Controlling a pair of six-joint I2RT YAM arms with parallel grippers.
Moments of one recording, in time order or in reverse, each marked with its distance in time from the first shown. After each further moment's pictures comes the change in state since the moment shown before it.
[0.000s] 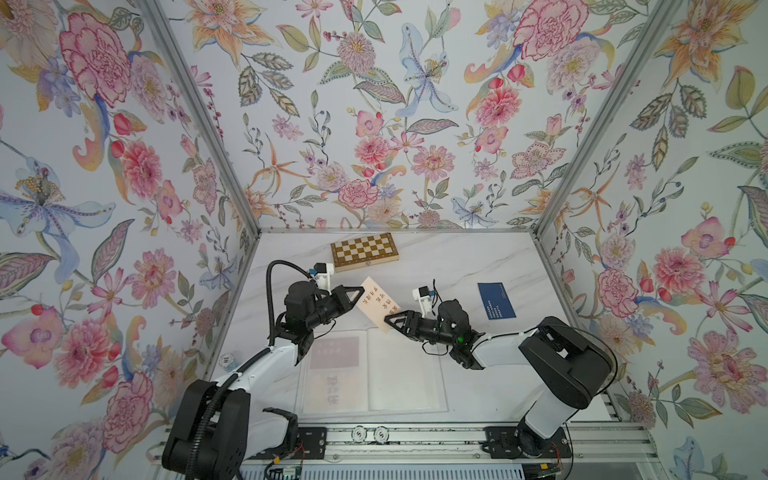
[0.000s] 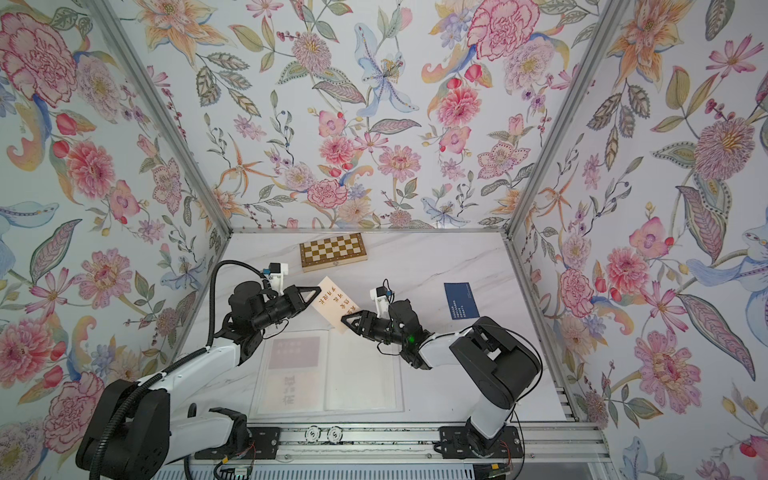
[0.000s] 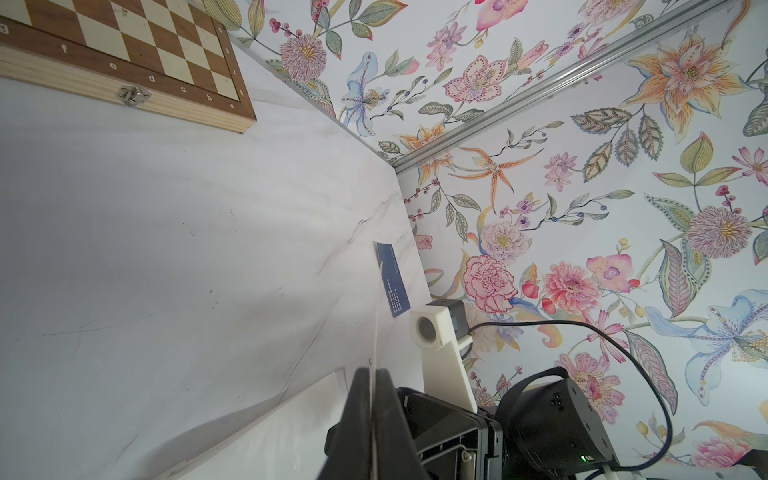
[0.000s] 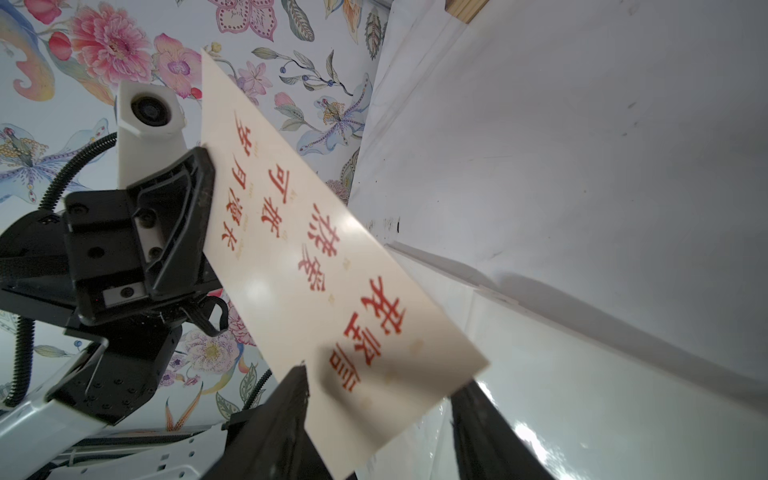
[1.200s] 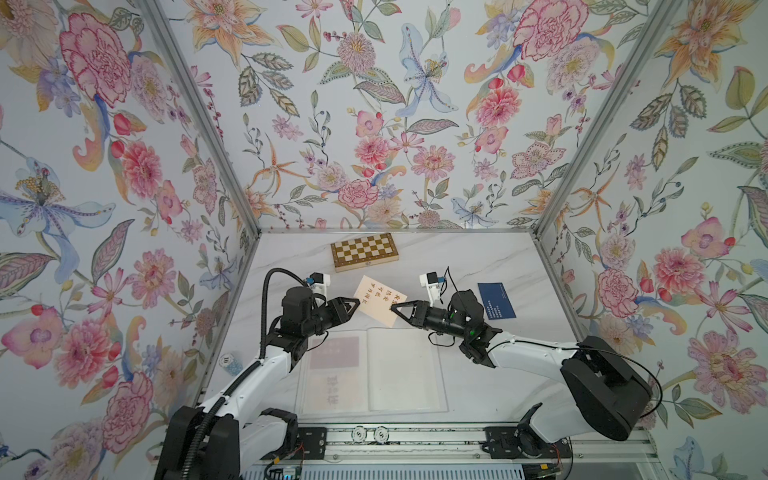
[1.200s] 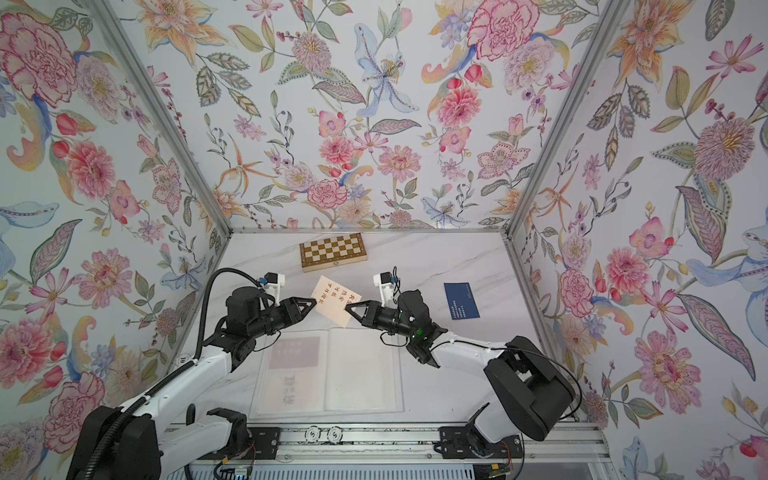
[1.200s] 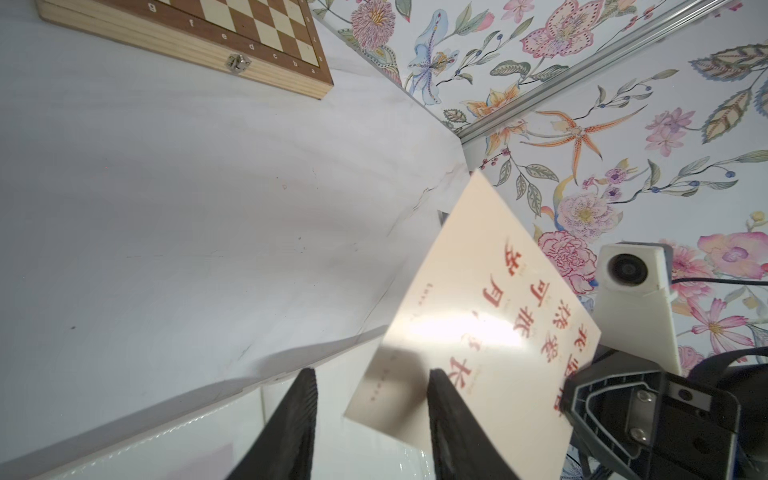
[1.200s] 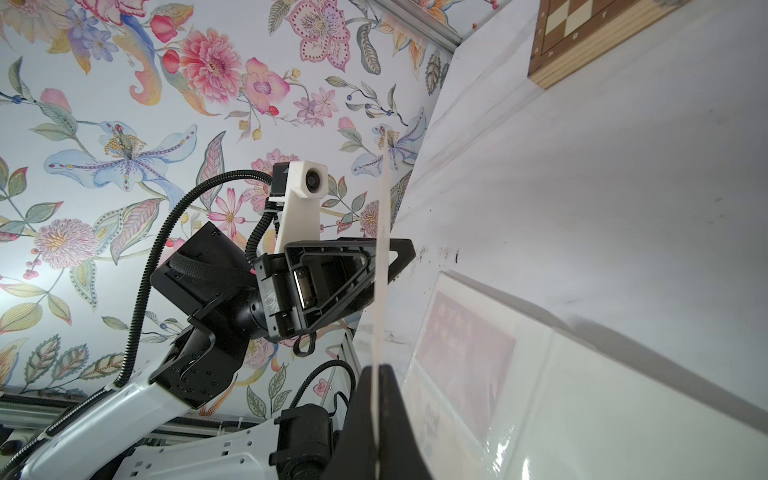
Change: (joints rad) left arm 0.022 -0.130 0.002 -0.383 -0.082 0.223; right arm -0.029 -0.269 0.038 -0.237 -0.013 -0.072
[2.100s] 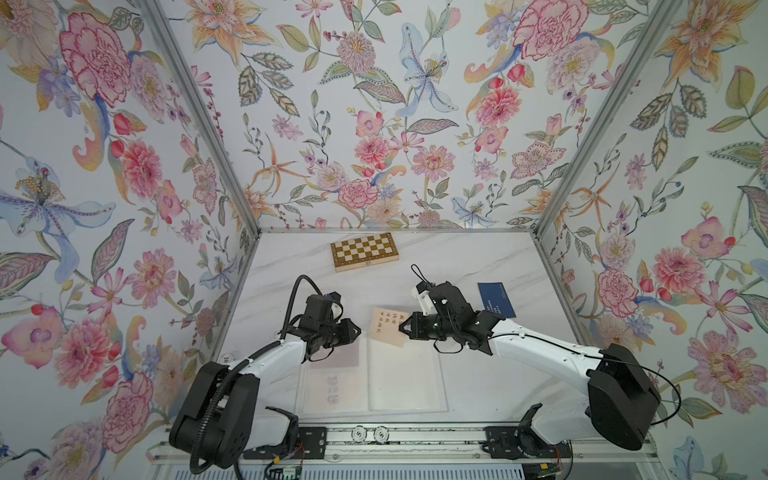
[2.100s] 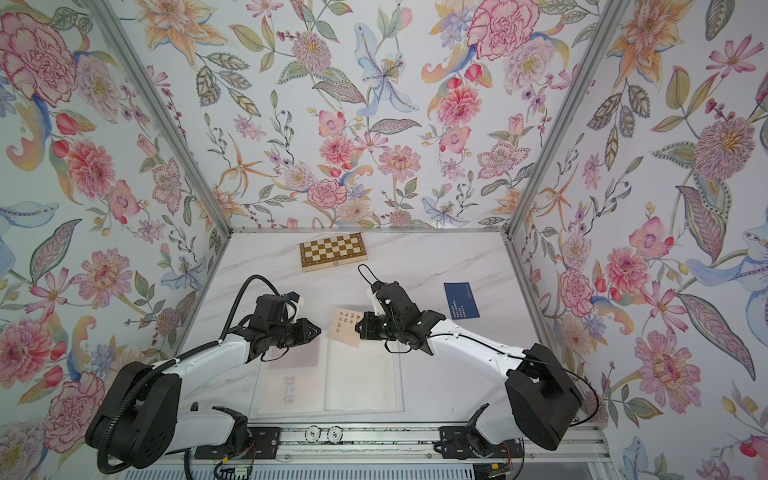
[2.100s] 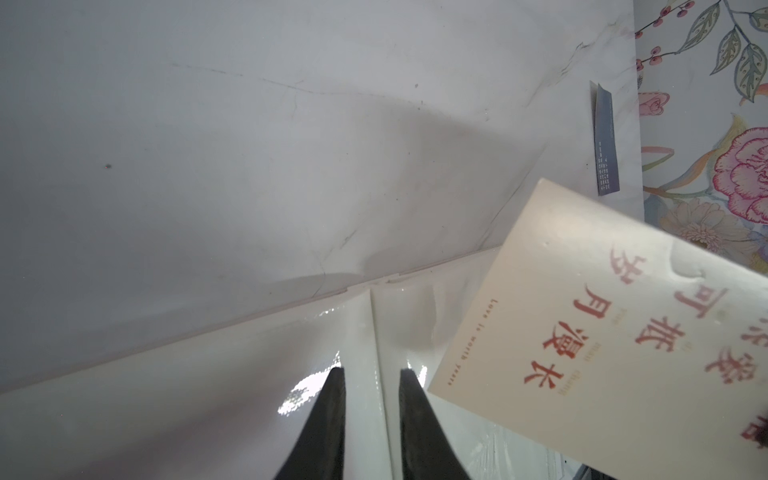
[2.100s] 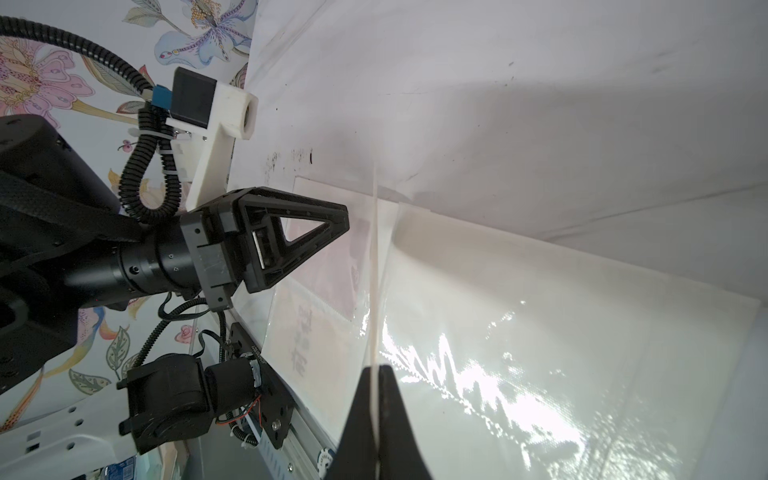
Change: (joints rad) left arm -0.101 0.228 0.009 -0.180 -0.095 0.165; right arm 0.084 -0.021 0.262 -0.850 0.164 -0.274
